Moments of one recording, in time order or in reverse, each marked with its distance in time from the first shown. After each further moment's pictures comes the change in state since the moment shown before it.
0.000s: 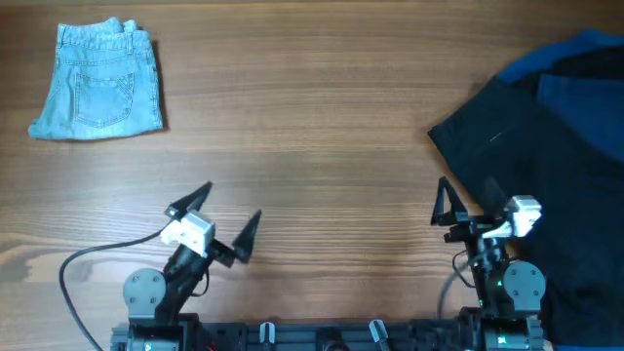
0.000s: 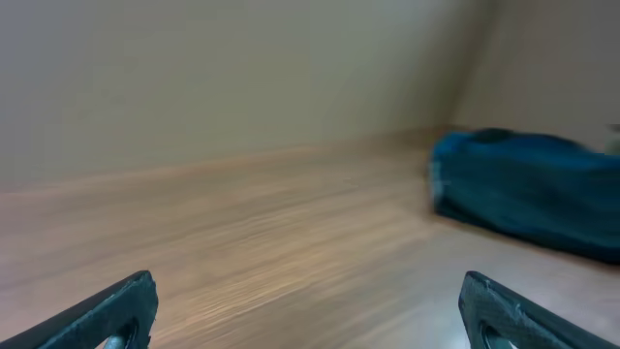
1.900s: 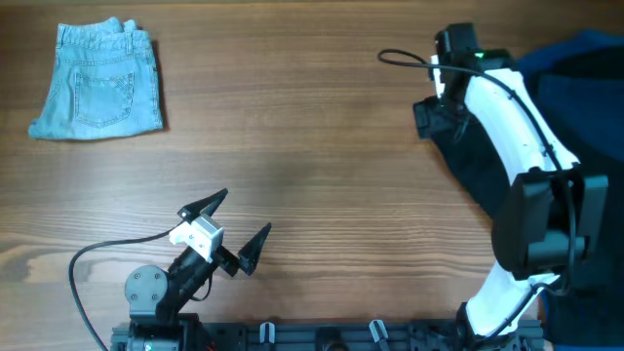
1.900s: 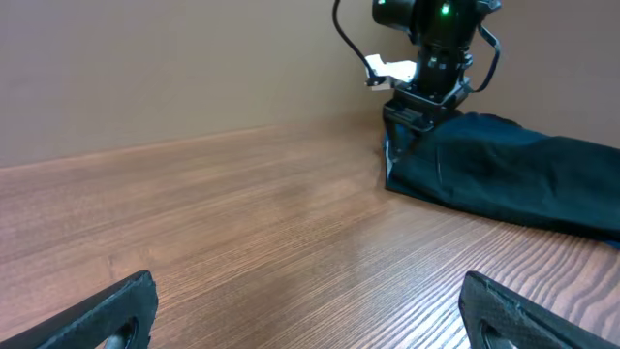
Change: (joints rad) left arm 0.000 0.000 -0.001 -0.050 0.114 -0.002; right arm 0.156 1.926 1.555 -1.046 0.418 -0.565
